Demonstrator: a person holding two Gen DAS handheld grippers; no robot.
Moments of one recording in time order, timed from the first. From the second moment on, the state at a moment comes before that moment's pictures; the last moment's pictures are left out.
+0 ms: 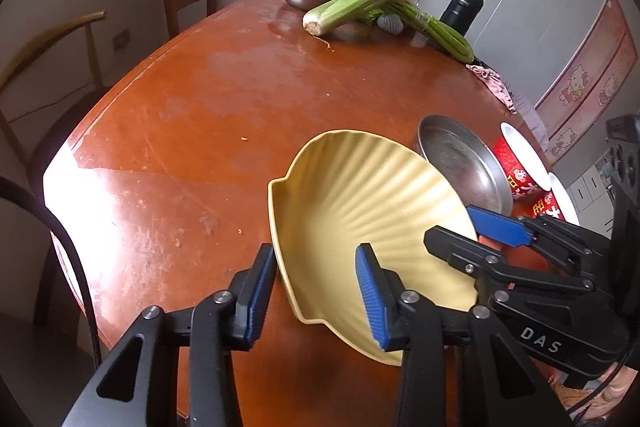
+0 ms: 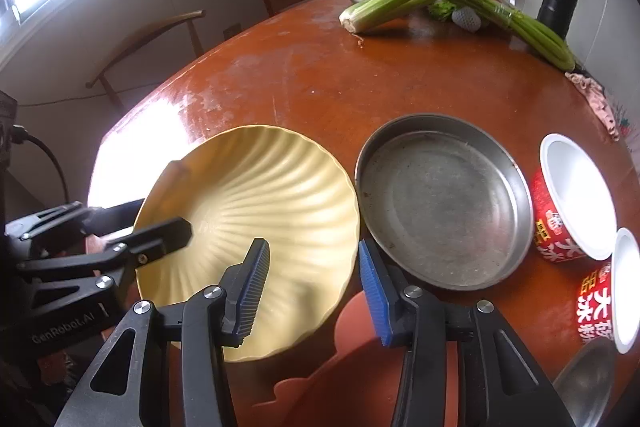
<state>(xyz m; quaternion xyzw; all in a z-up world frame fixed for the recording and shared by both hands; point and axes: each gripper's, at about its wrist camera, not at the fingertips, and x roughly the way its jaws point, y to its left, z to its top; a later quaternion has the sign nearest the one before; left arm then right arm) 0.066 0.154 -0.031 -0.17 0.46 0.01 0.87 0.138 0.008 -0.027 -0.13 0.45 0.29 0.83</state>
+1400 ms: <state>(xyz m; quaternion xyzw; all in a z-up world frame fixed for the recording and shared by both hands) 0.134 0.197 -0.021 -0.14 0.45 0.04 0.88 0.136 0.027 -0.022 -0.06 0.47 0.33 0.82</state>
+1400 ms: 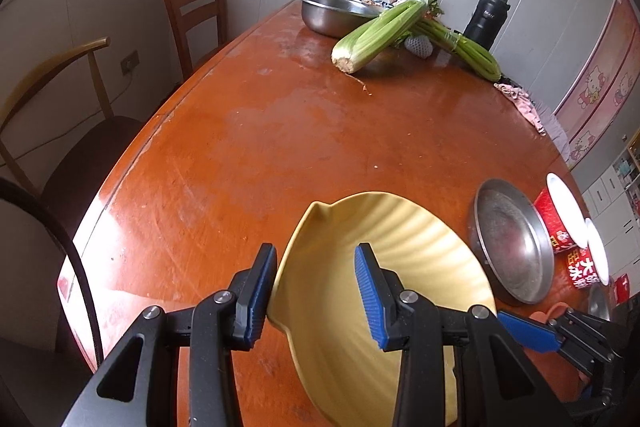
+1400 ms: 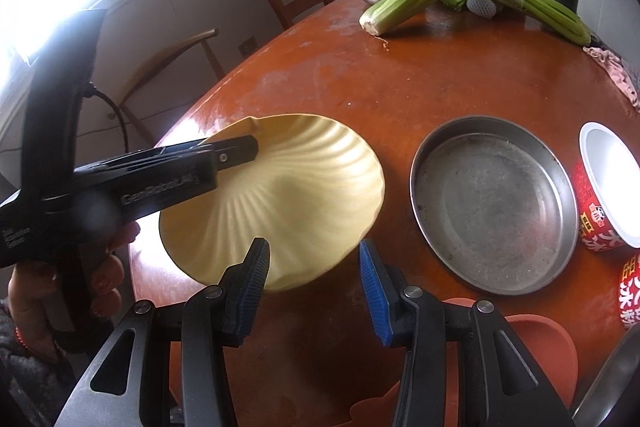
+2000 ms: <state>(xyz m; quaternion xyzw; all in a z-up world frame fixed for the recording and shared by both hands) 0.148 0.194 -0.031 -0.10 0.45 0.06 0.89 0.133 0.032 -0.027 -0.06 0.48 0.33 0.81</state>
